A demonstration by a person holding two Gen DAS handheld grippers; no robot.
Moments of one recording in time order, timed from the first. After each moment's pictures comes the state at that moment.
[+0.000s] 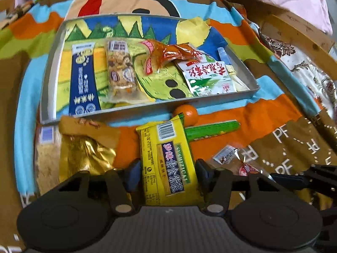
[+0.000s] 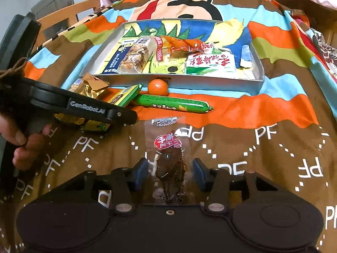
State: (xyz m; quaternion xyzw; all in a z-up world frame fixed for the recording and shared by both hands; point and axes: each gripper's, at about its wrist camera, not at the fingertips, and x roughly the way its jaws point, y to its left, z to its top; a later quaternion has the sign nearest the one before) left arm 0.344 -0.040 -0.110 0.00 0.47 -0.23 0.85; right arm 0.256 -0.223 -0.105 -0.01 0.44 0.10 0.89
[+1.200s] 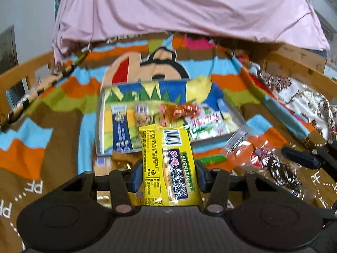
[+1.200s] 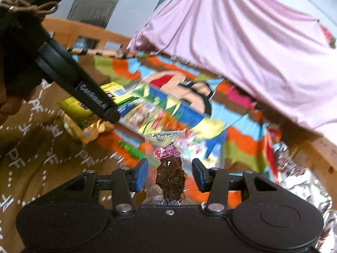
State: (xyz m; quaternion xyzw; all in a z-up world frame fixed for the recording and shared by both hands) left arm 0.247 -0.047 -0.022 0.04 0.32 -0.14 0.94; right arm 0.179 -0.200 -0.049 -0.22 0.19 0.08 0.95
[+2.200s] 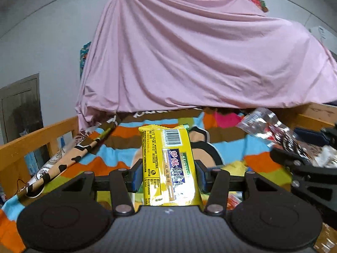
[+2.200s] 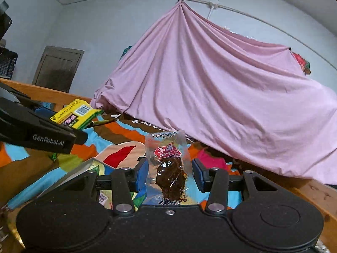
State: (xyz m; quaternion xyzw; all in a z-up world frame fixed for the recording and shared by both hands) left arm 0.332 -0.032 0.034 0.02 0.13 -0.08 0.99; right arm 0.319 -0.203 0.022 -0.17 0.05 0.04 0.98
